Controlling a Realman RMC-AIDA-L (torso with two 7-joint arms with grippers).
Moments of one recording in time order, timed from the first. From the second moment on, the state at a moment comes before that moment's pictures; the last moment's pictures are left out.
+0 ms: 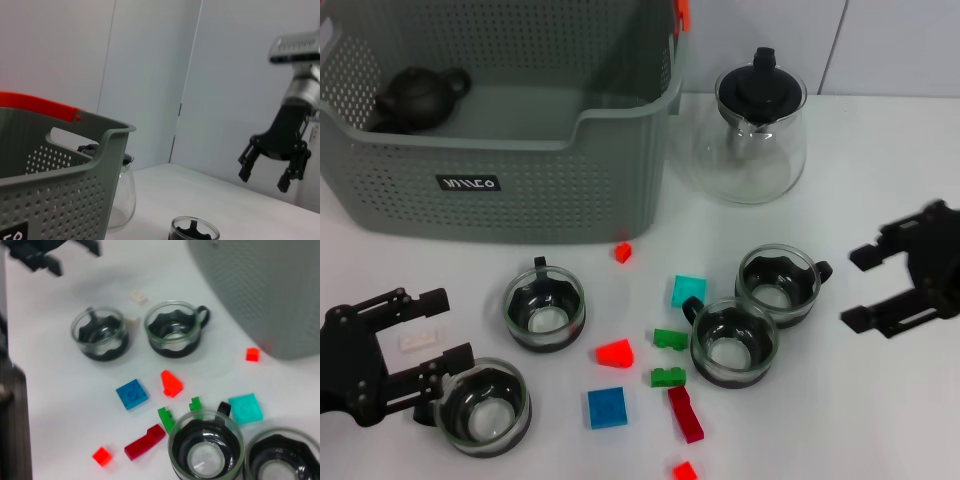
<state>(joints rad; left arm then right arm) -0.26 -2.08 0.26 0.70 2.14 1.96 -1.10 0.62 2.10 -0.89 -1.41 -2.45 -1.96 1.93</state>
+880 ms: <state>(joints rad) -0.26 -2.09 0.26 0.67 2.14 1.92 -1.09 0.73 2.10 -1.54 -1.28 -2.66 -1.59 2.15</state>
